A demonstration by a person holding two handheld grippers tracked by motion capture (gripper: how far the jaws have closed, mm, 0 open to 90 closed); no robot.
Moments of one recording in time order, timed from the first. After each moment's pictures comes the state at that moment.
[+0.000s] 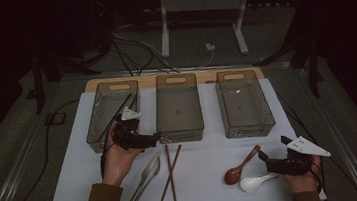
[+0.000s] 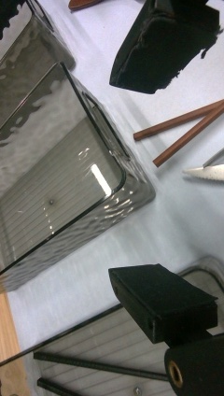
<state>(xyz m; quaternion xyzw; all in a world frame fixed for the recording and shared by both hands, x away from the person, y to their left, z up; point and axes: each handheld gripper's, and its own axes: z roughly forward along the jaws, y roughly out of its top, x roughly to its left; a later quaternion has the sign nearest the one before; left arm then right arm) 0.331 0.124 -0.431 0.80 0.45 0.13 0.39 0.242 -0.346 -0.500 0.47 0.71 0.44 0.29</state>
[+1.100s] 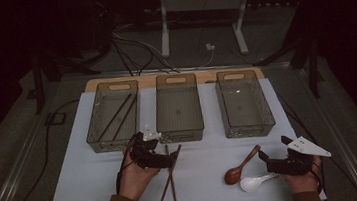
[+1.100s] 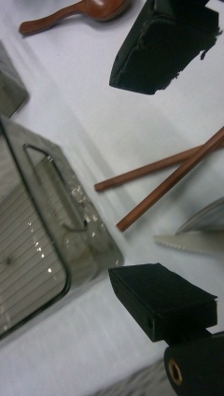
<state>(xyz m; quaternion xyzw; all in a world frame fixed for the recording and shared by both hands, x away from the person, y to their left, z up) 0.294 0.084 -0.465 0.82 0.42 0.11 0.37 0.241 -0.346 -0.499 0.46 0.71 0.44 0.29</state>
